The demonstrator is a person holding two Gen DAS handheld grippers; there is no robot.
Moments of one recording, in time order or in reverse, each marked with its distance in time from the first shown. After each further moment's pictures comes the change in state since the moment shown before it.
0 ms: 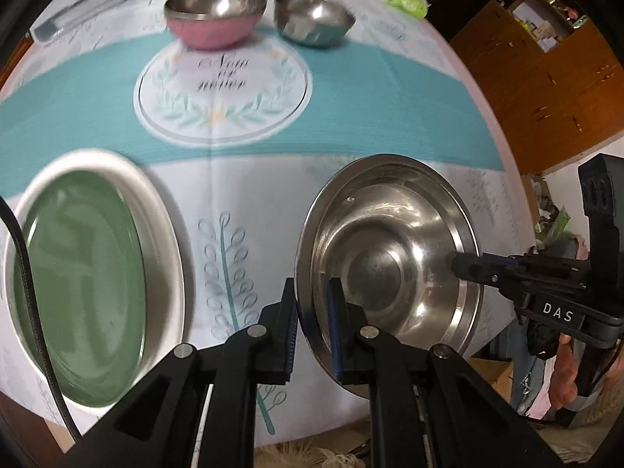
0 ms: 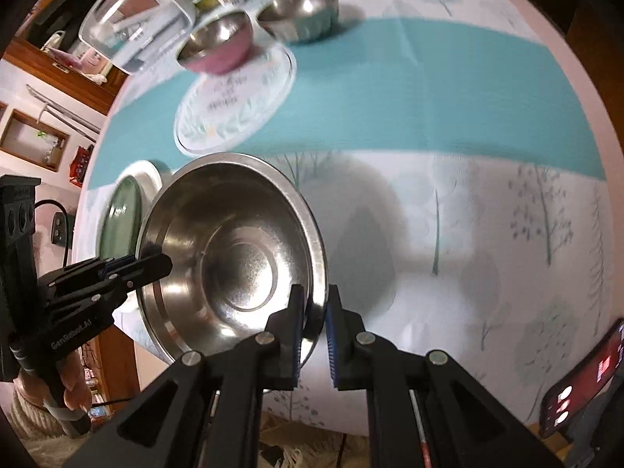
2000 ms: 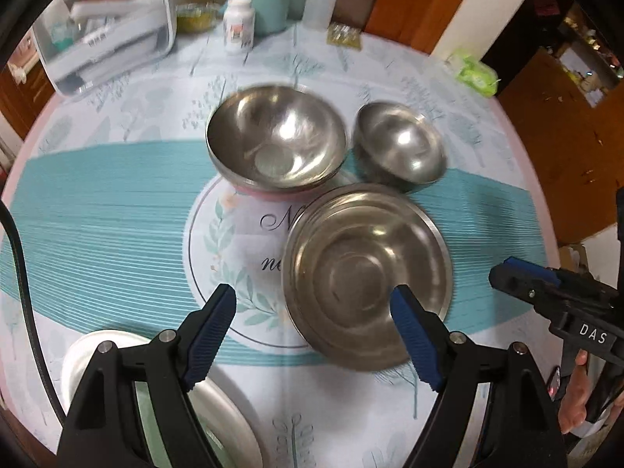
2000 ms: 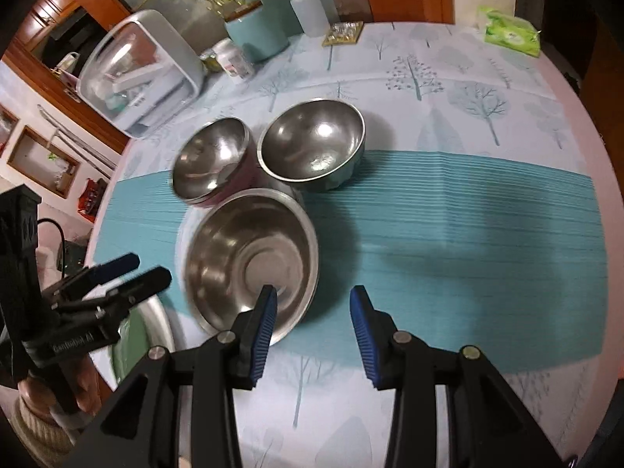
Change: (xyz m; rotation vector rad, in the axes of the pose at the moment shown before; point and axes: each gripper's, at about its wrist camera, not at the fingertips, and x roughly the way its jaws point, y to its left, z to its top) left arm 0.003 0.044 0.163 -0.107 -0.145 0.156; right arm -0.006 0.006 0.176 -0.083 -0.156 0.020
